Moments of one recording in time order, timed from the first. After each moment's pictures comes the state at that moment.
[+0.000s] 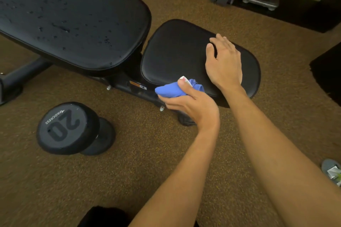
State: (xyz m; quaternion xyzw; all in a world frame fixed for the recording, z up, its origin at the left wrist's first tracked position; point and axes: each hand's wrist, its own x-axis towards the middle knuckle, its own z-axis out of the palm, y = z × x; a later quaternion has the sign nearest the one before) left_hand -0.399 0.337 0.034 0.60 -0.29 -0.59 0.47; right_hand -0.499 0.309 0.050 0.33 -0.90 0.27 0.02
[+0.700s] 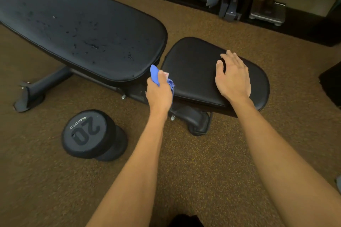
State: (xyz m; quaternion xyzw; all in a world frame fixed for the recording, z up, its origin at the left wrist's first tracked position) left_hand -0.311 0.198 0.033 0.56 -0.55 -0.56 0.27; right_hand -0.491 0.309 0.053 0.34 -0.91 0.24 0.00
